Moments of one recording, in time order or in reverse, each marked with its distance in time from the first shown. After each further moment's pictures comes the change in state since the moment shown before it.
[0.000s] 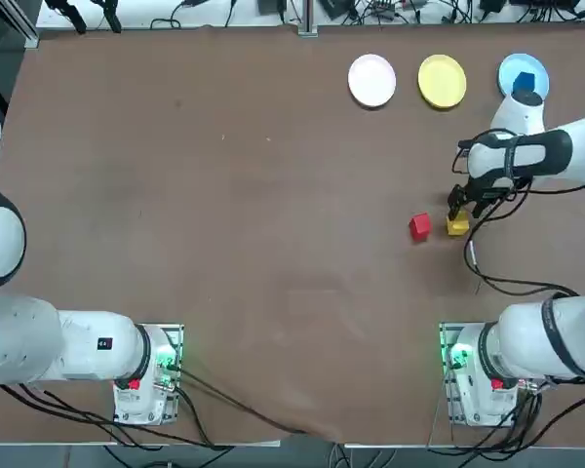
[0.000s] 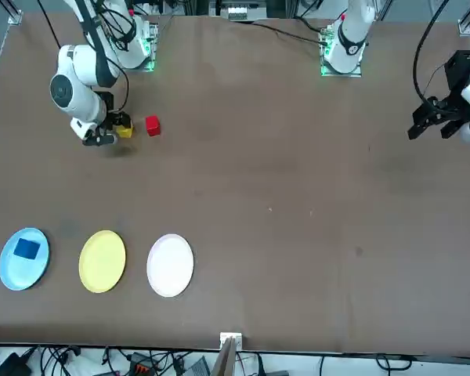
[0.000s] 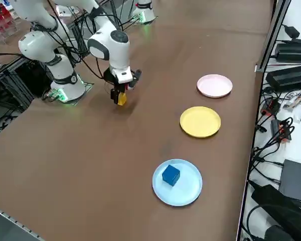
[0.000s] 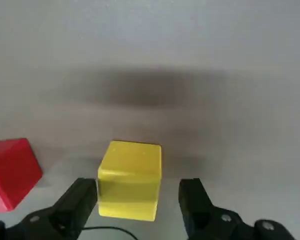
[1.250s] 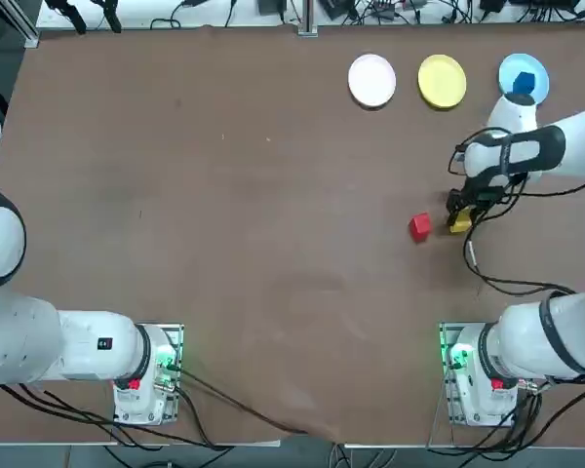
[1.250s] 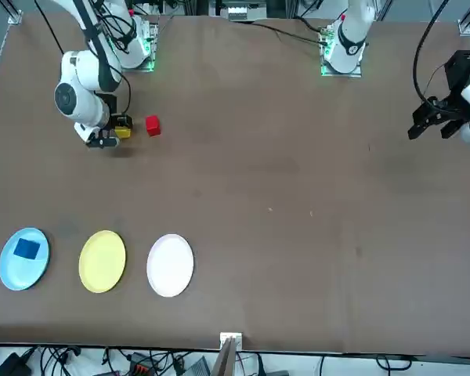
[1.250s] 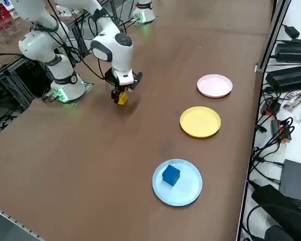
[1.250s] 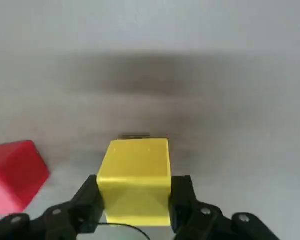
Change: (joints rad) arm 0.010 0.018 0.000 0.084 0.007 -0.121 0.040
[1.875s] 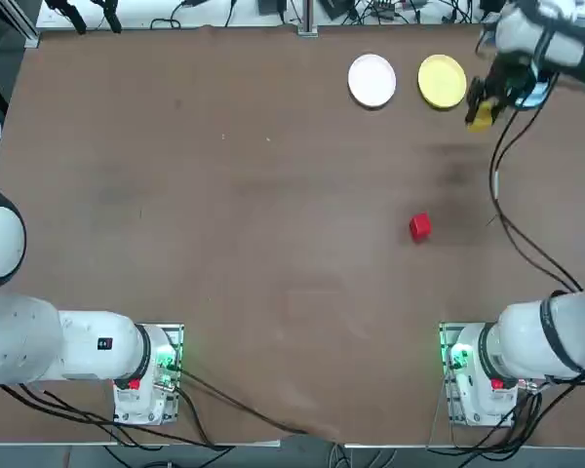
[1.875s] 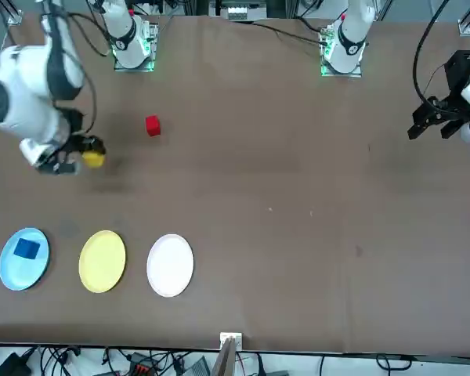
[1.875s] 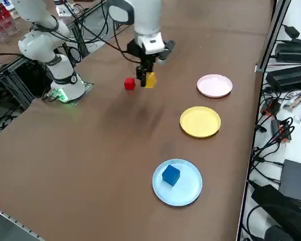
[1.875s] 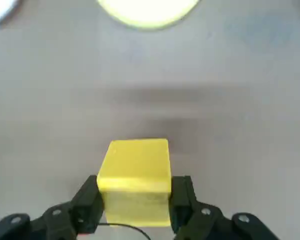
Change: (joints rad) arm -0.034 0.153 -0.019 0.683 0.000 -0.351 0.004
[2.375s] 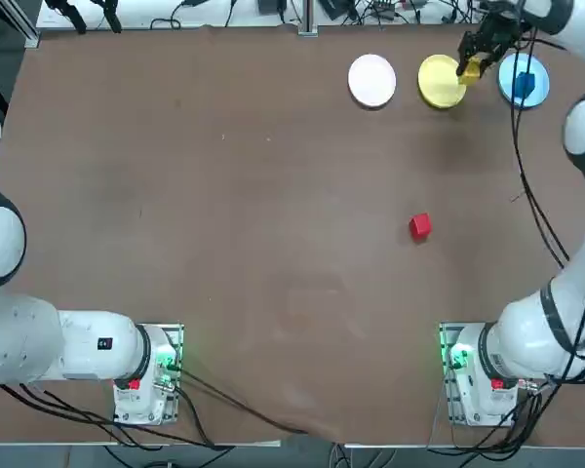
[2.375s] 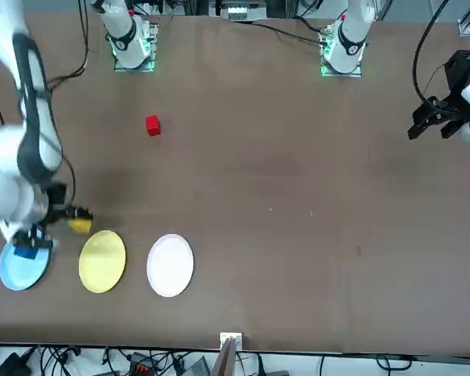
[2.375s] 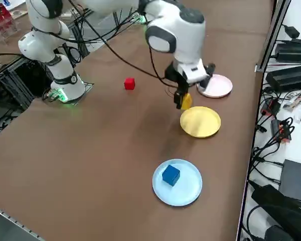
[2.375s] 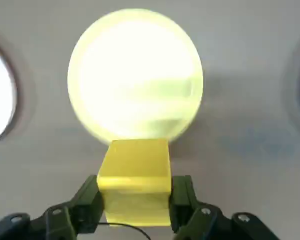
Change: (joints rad) arm -0.011 0.512 -0.001 0.564 0.000 0.017 -0.003
